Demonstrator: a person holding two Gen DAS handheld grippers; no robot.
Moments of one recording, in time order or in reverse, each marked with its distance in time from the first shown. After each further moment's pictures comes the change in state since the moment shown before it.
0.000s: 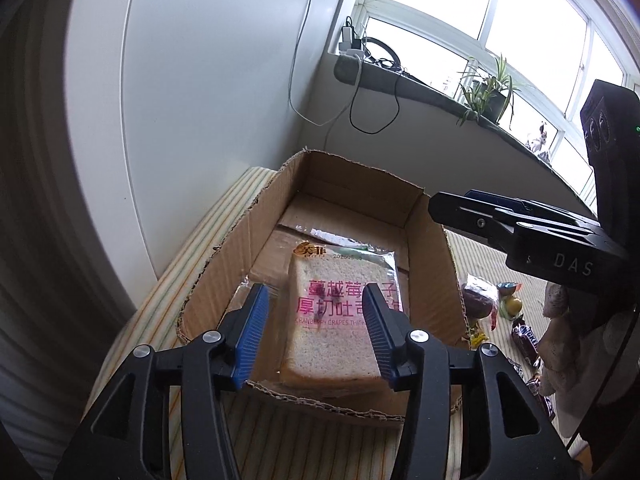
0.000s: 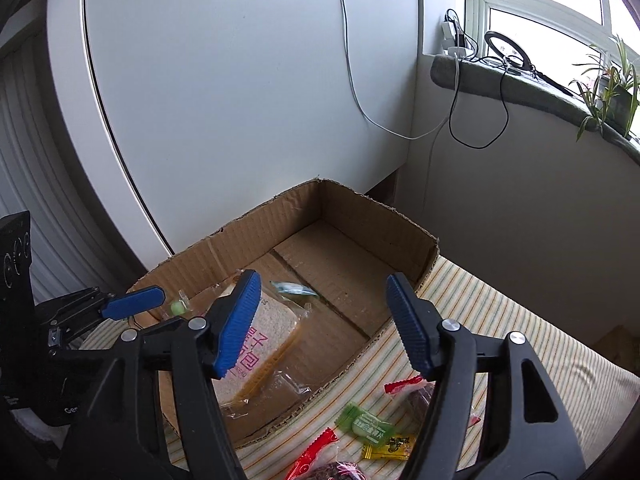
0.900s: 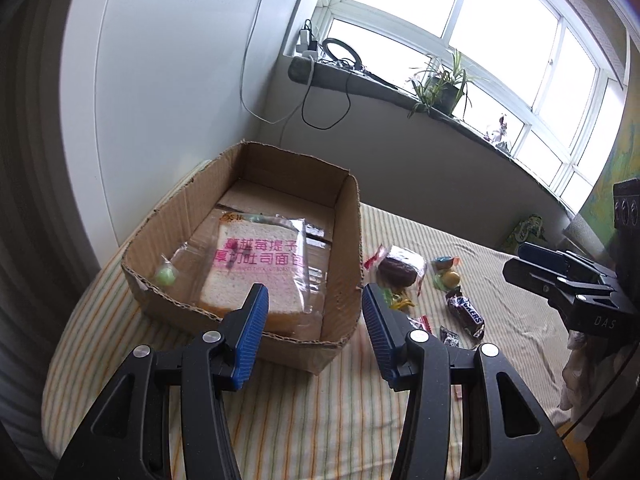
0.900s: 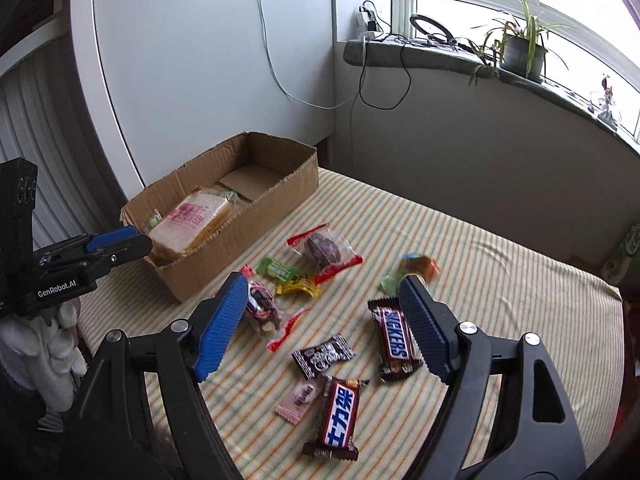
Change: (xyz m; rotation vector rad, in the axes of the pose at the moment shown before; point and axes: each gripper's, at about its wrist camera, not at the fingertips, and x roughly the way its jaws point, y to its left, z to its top) left arm -0.038 -0.053 -0.029 0.034 0.007 -0.116; right arm -0.134 -0.059 -0.113 0.126 0.028 -0.153
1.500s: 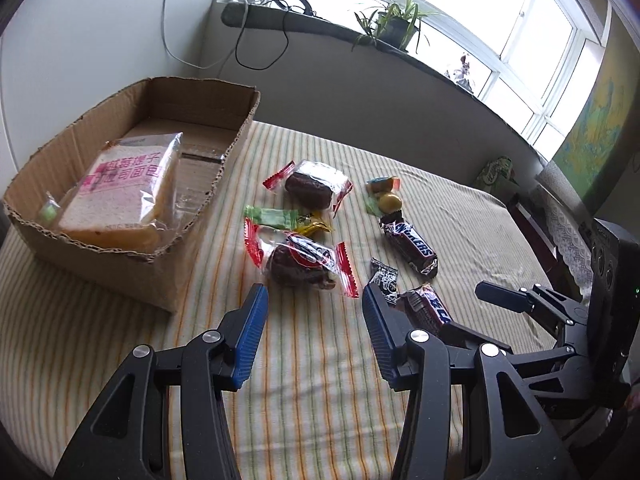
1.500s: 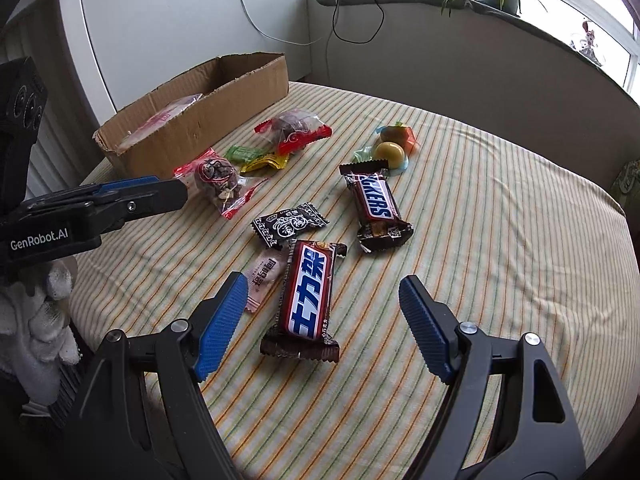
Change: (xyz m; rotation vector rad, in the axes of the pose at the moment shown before) left arm 0.044 -0.075 -0.041 0.067 0.169 -0.100; right arm 0.017 -0.015 -0.086 0.046 0.131 -0.037
